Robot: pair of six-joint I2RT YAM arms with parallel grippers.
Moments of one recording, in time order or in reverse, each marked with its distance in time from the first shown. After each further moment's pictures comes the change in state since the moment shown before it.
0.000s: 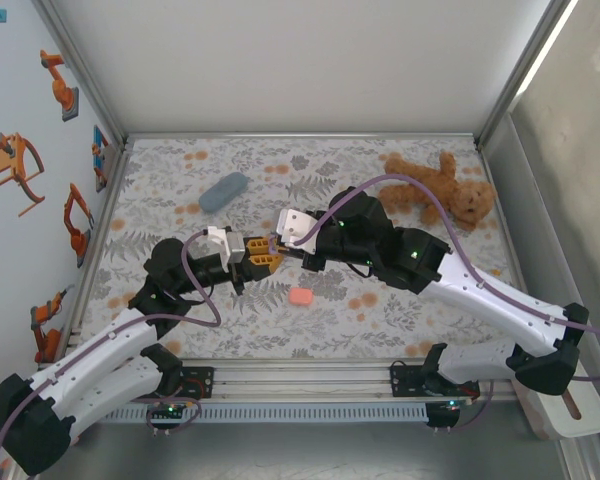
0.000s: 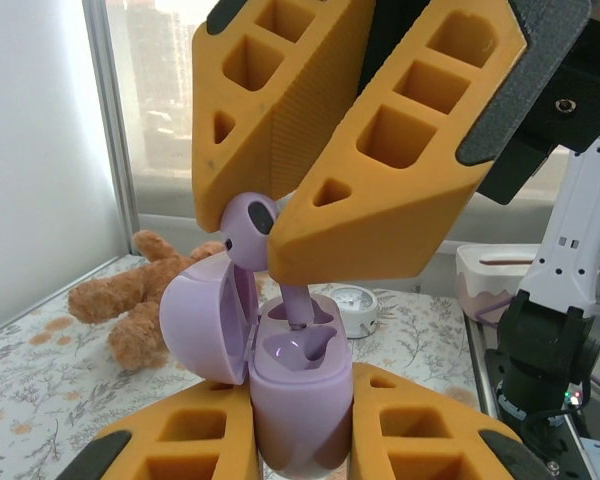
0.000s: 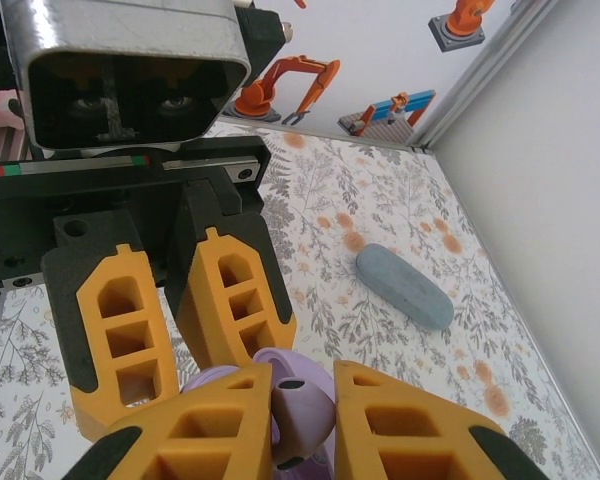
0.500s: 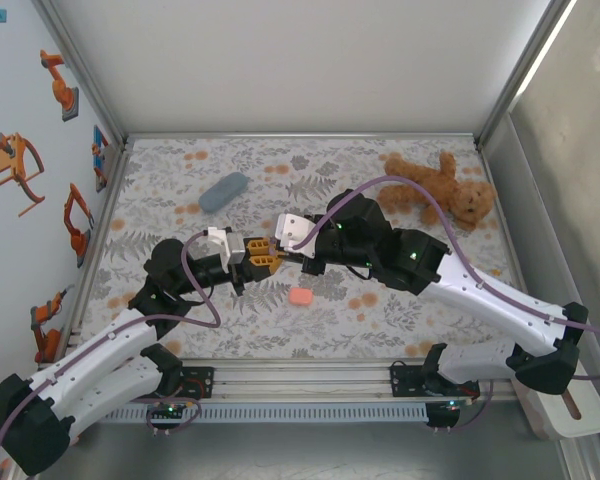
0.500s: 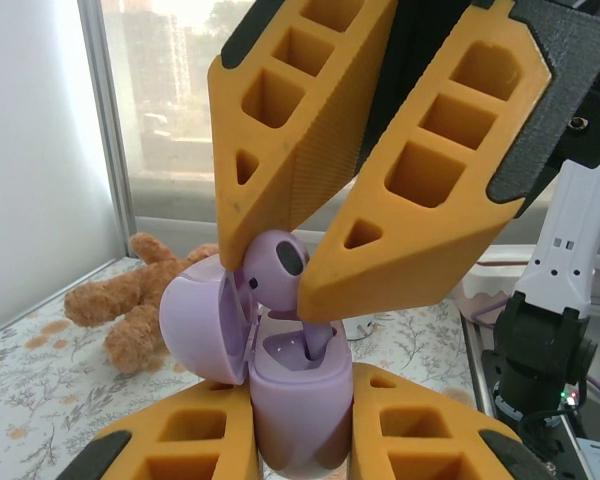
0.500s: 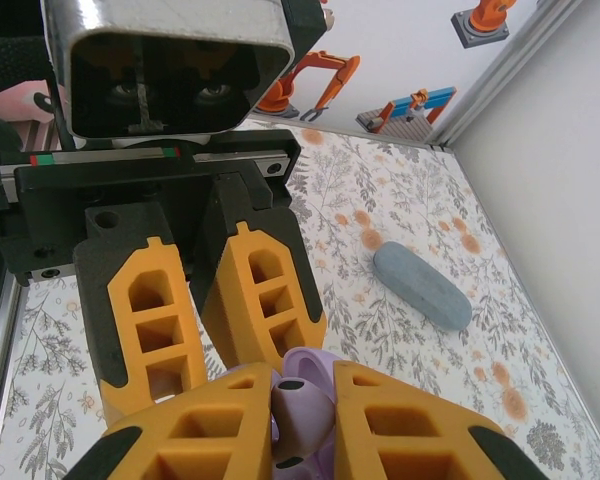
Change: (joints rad) left arm -0.005 -0.002 0.000 0.002 0.000 0.000; right arm 0.012 0.001 0.000 -0.022 -0.015 0.000
